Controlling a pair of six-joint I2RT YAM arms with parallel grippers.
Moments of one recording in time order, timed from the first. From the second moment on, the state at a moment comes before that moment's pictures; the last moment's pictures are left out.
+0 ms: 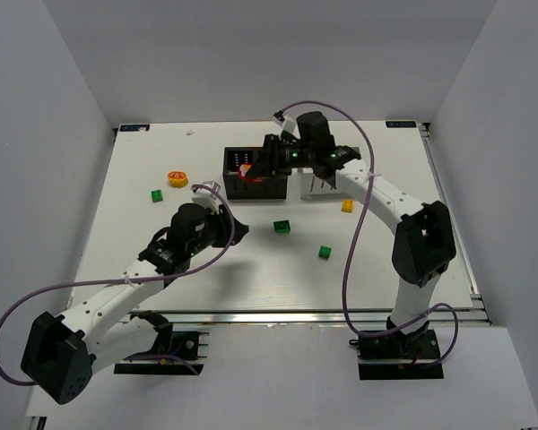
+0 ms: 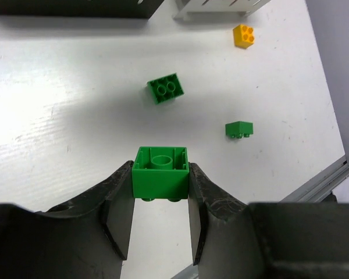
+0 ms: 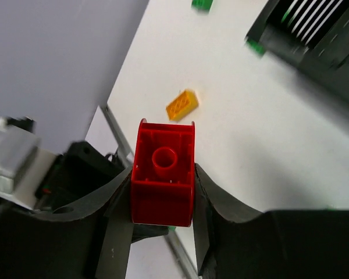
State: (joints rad) left arm -0.58 1.01 0.62 -0.04 0.05 -0.58; right arm 0.62 1.84 1.59 -0.25 -0.65 0.59
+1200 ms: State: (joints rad) left arm -0.58 0.95 0.58 -0.08 0.02 -0.62; right arm 0.31 1.87 1.62 -0.35 -0.22 -0.23
